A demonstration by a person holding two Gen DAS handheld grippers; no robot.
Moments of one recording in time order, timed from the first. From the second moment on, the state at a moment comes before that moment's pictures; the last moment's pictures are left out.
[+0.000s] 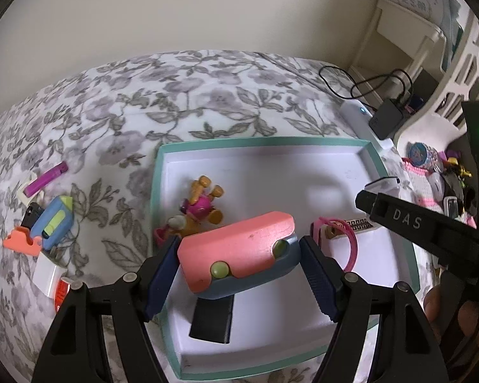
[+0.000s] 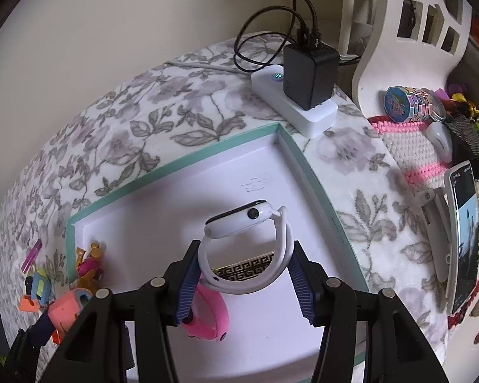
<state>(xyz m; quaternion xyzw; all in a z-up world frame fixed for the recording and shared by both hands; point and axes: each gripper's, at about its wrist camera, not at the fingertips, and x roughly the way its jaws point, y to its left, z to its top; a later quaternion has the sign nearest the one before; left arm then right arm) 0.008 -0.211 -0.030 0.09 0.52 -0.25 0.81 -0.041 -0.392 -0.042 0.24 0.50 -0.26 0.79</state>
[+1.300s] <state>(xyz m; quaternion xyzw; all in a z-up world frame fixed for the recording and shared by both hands) 0.010 -0.212 -0.036 0.09 0.53 -0.24 0.81 -0.033 -0.382 -0.053 0.19 0.53 -0.26 0.78</state>
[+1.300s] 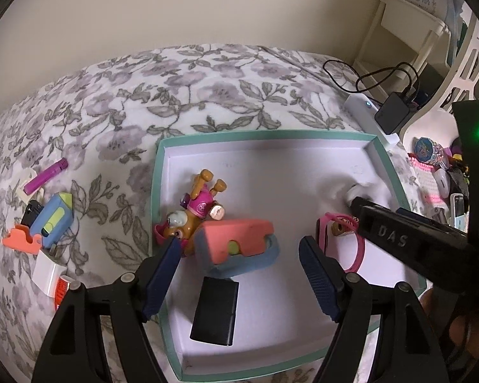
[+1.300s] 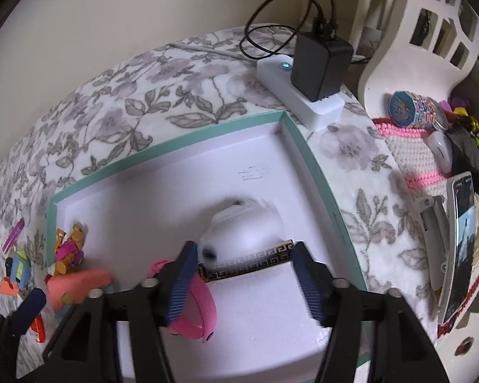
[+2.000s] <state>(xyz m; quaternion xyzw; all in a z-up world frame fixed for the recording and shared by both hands) 0.036 -0.171 -0.022 0.04 0.52 -0.17 0.84 -0.028 -0.374 -0.046 0.15 0.53 -0.27 0.79</state>
